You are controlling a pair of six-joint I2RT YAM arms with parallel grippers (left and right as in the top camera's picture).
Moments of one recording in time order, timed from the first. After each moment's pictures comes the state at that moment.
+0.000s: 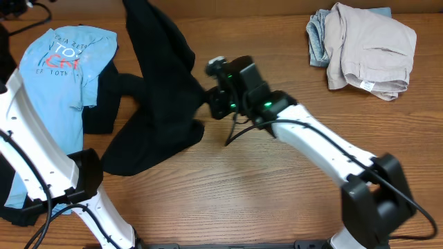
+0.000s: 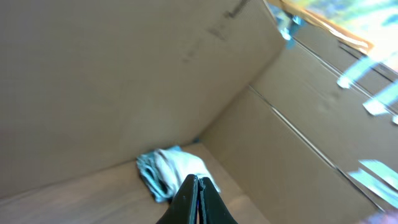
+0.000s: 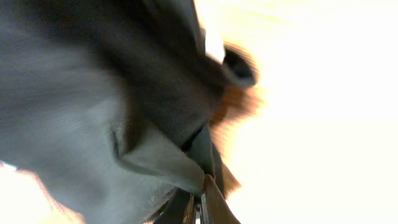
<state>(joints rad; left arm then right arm) 0.29 2.10 3.12 -1.06 1.15 -0.55 0.58 1.78 1.33 -0.31 -0.34 0.20</state>
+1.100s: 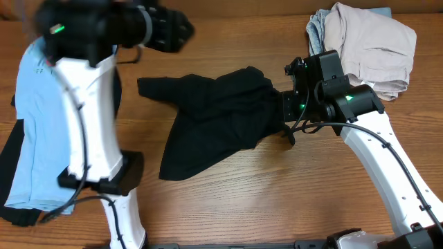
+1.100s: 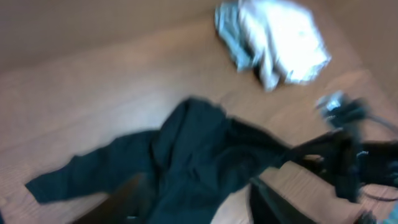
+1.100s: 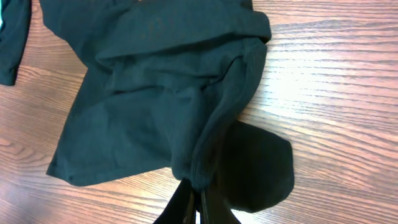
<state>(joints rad) -0.18 2.14 2.92 -1.68 0.45 0.05 0.28 1.49 1.33 -0.91 -0.24 0.20</state>
